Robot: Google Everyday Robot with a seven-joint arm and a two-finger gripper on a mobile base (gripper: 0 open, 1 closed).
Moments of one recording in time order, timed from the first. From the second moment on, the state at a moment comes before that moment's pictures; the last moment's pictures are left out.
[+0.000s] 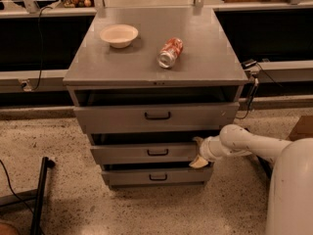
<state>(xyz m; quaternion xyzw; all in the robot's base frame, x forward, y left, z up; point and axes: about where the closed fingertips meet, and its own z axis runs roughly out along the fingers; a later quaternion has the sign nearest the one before) 0.646 -0.182 0.421 -0.63 0.72 0.07 0.28</state>
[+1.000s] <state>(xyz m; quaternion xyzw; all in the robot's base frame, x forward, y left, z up) 0.631 -0.177 0.431 -0.64 0.71 0.07 0.28</state>
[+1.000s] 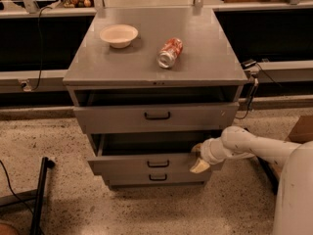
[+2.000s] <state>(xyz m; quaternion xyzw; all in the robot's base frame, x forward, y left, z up) 0.630 -0.176 0.430 -0.64 0.71 0.07 0.28</state>
